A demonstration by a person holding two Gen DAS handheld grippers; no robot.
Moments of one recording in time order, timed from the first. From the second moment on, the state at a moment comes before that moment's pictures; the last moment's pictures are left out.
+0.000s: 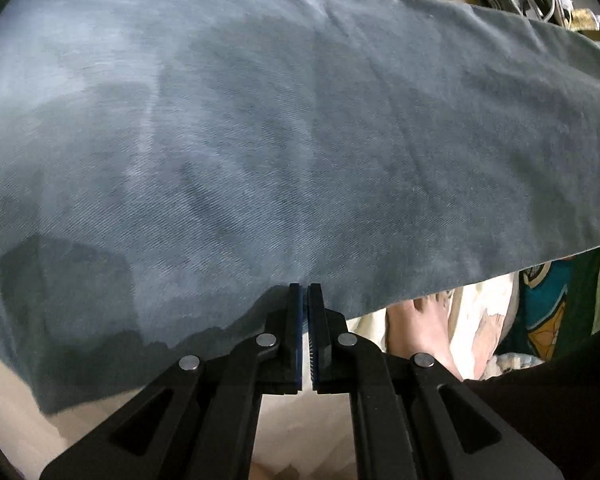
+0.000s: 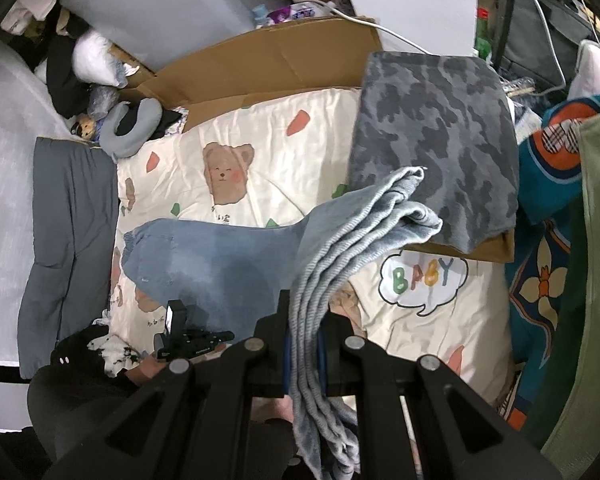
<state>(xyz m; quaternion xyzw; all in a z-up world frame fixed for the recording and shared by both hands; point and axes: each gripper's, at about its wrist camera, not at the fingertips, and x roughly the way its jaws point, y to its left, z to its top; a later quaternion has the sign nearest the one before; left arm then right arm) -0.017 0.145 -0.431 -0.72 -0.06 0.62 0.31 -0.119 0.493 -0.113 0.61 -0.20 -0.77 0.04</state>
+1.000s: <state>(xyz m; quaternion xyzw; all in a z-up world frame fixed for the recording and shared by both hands) -0.091 -0.125 -0.260 -0.63 -0.20 0.74 0.10 -0.209 0.275 -0.016 0.62 -0.08 -0.76 0.20</state>
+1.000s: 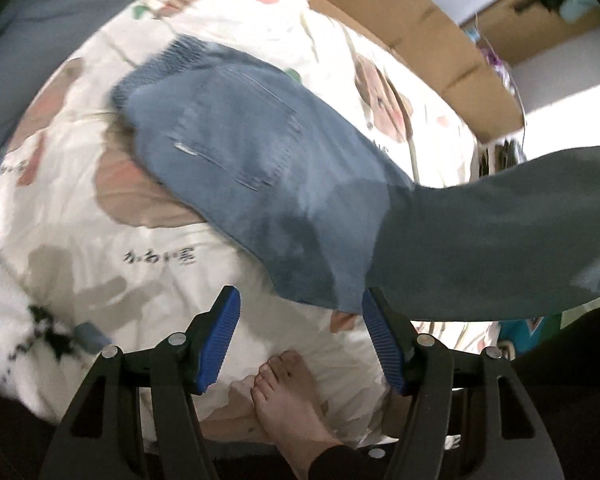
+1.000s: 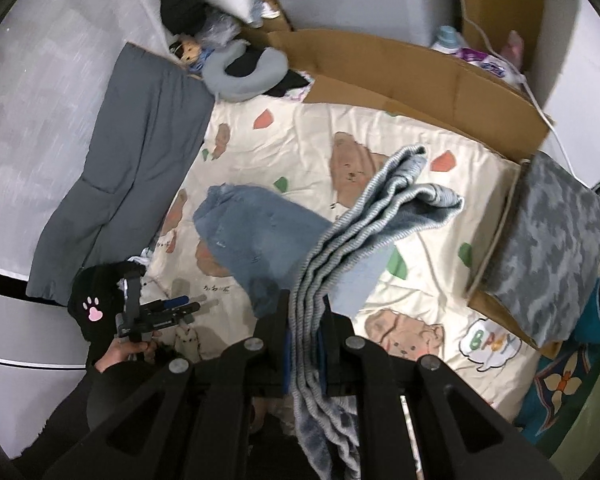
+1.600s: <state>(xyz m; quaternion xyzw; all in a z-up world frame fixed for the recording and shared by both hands) -0.040 -0.201 -0.242 -0.61 -0.24 0.76 0.05 -0.231 0.166 -0.059 0.64 -0.10 -0.73 0.21</state>
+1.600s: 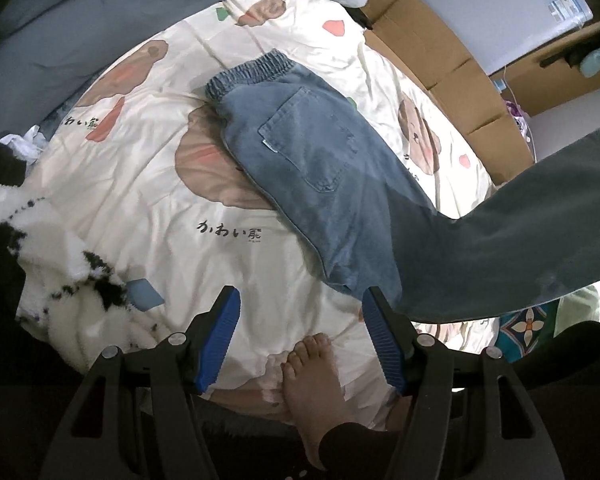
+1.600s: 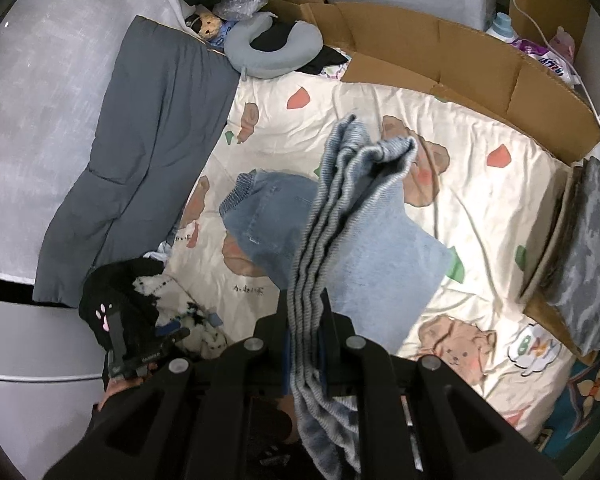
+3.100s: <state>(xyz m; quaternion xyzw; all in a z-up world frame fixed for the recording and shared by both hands) -0.147 -0.264 -0.342 -0.51 -0.36 0.78 -0.03 -0.361 -0.067 -0.327 0.74 -0.16 -0.60 0.27</state>
